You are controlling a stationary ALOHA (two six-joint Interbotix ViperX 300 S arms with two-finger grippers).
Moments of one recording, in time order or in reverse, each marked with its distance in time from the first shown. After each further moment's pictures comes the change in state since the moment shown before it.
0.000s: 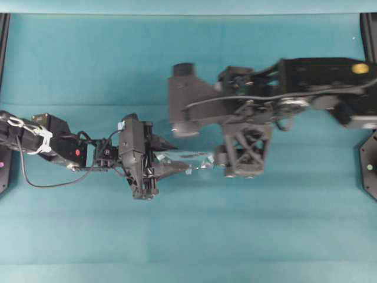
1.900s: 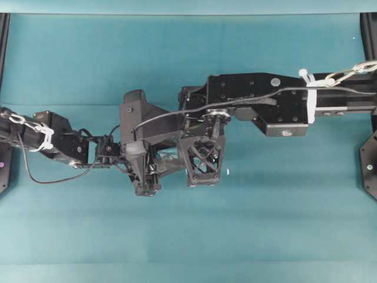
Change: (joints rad) left arm 0.020 0.002 -0.012 0.000 -0.005 -0.032; right arm -0.011 0.295 -0.207 0.067 0.080 -0.092
